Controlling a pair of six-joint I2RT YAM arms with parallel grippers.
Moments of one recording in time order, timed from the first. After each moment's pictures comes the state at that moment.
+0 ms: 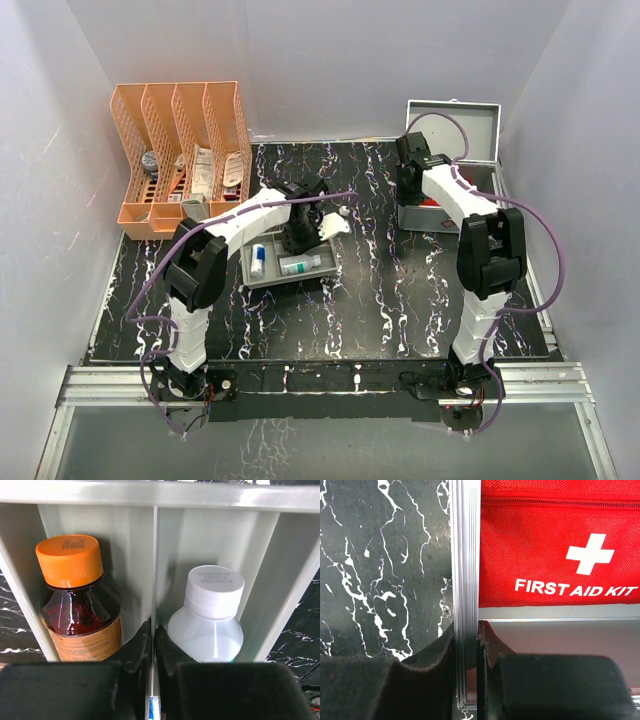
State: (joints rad) left arm -0.66 2.01 1.62 -1.04 0.15 0.70; right arm 0.21 1.95 1.60 -0.68 0.20 0.24
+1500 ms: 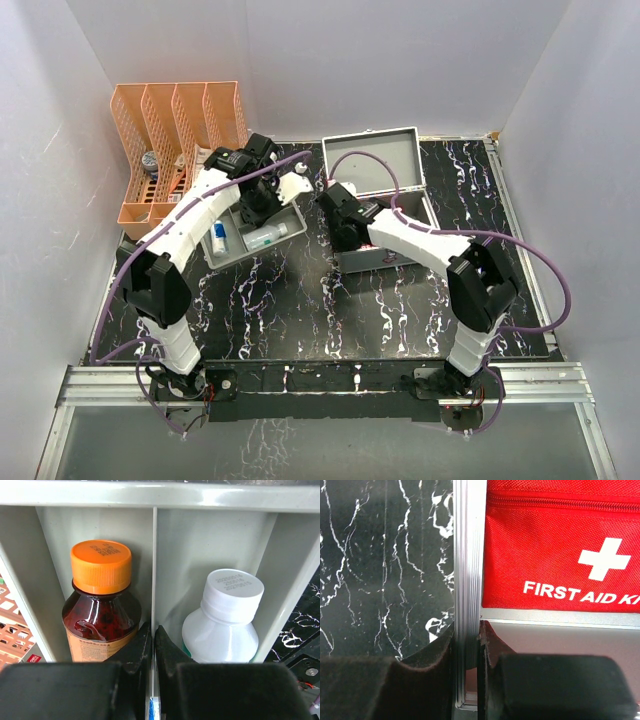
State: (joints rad) left arm -0.49 1.77 1.75 -1.23 0.08 0.68; right arm 0.72 1.78 1.37 -0.67 0.23 0.50
